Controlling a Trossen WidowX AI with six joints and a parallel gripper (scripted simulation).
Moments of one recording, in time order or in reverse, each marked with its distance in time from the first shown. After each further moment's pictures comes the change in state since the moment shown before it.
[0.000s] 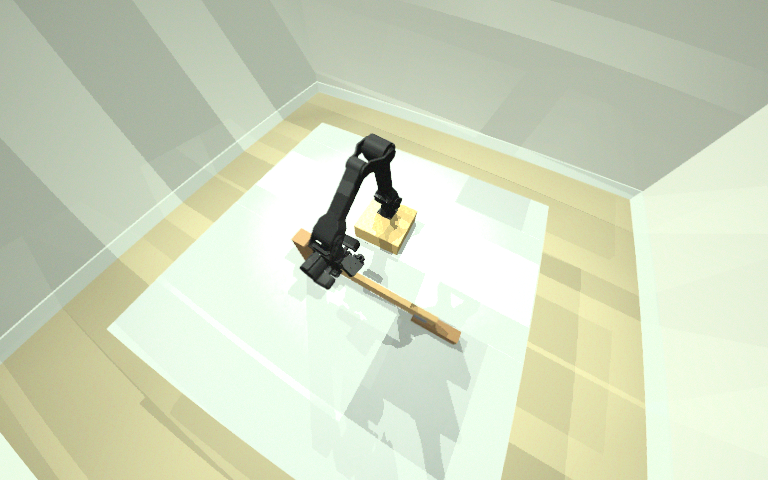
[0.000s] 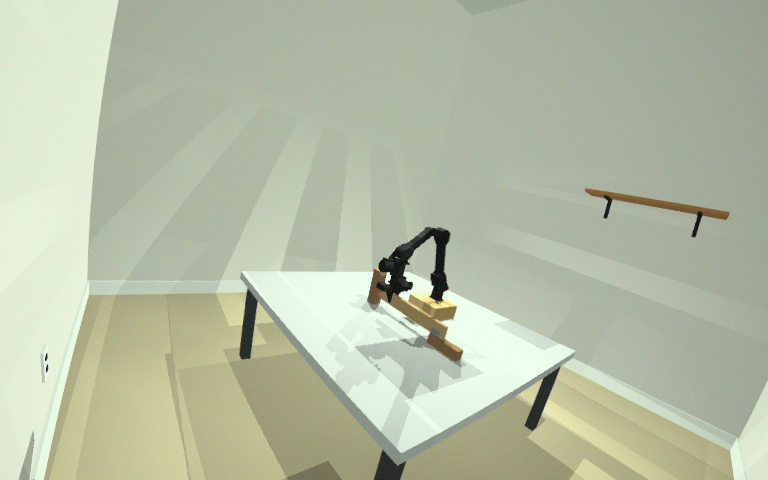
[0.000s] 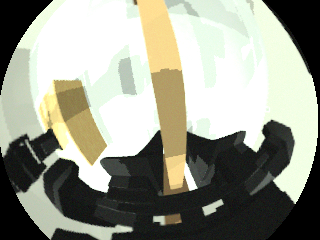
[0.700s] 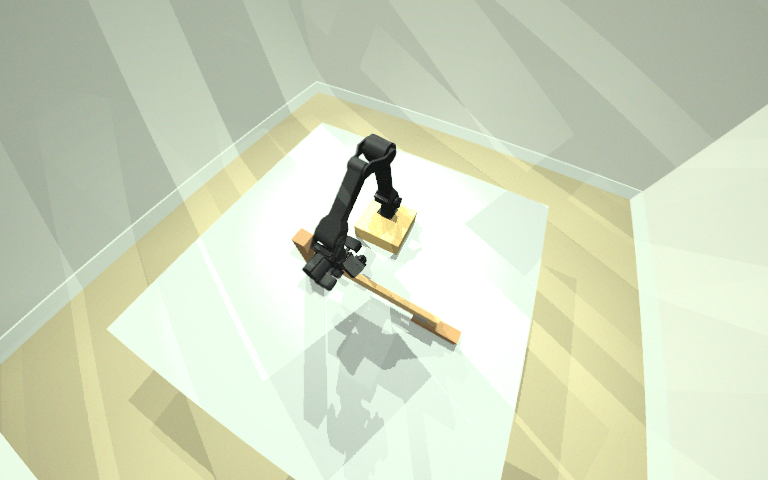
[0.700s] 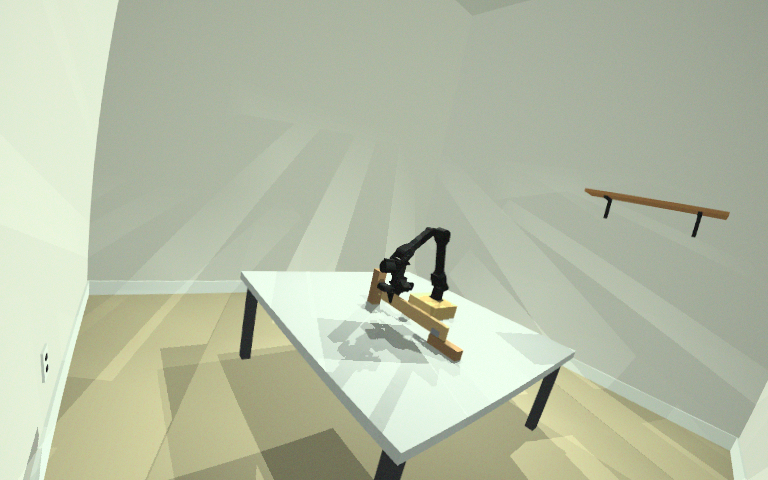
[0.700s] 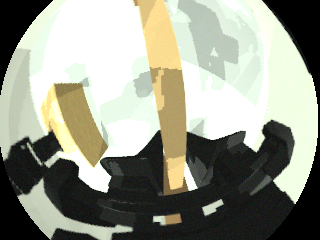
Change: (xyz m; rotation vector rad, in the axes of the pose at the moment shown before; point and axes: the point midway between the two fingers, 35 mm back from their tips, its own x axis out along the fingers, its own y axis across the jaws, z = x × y) arm 0.000 0.000 0.007 0.000 -0.001 0.001
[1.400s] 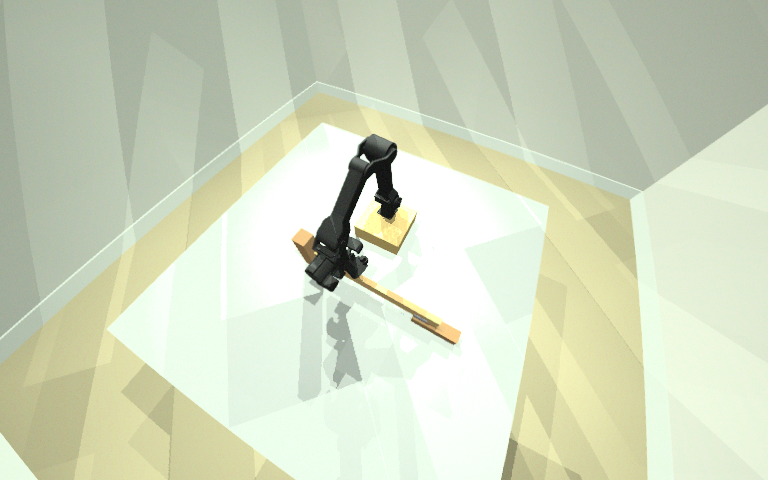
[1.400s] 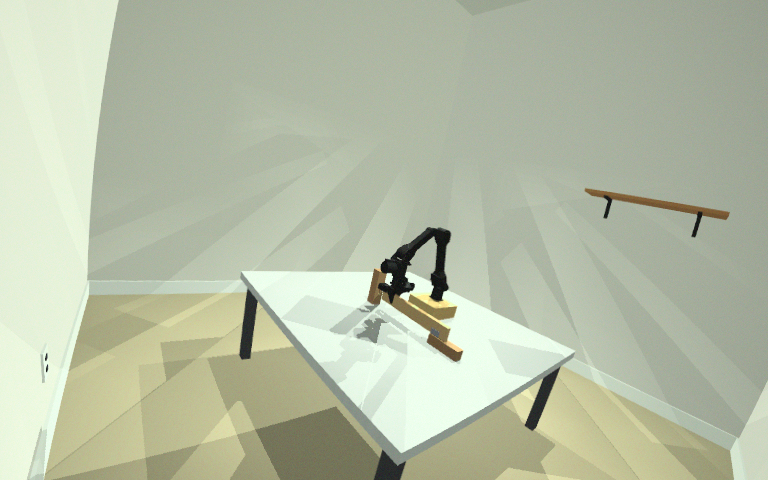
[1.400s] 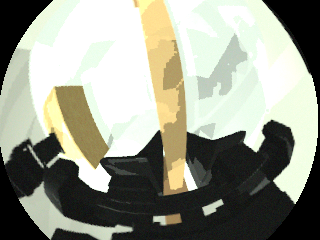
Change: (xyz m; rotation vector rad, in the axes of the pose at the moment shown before) arm 0.000 0.000 0.006 0.000 0.000 -0.001
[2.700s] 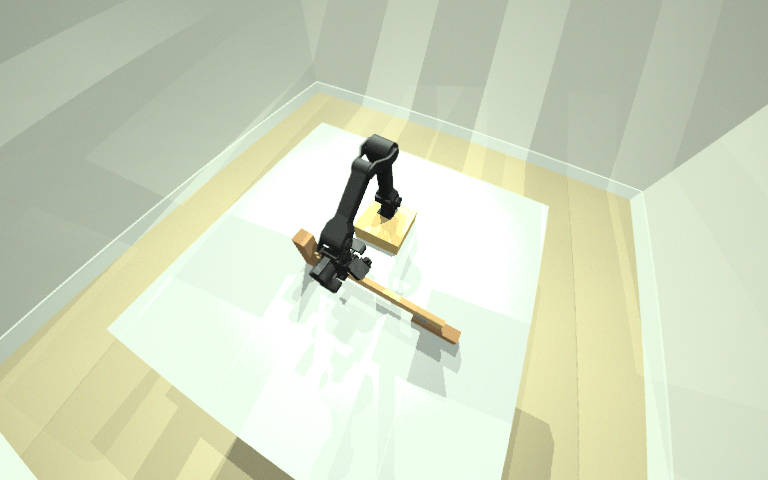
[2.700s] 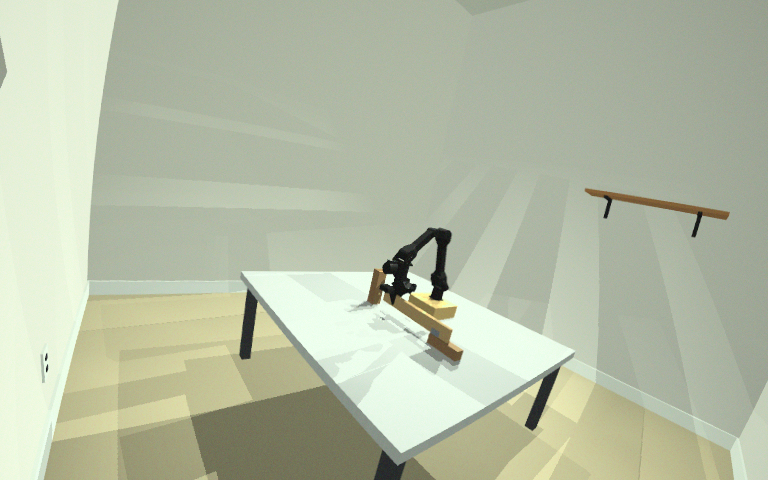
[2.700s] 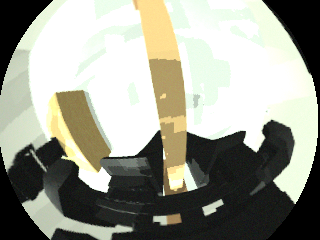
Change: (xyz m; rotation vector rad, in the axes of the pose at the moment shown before) arm 0.000 0.001 0.012 0.001 0.000 -0.002
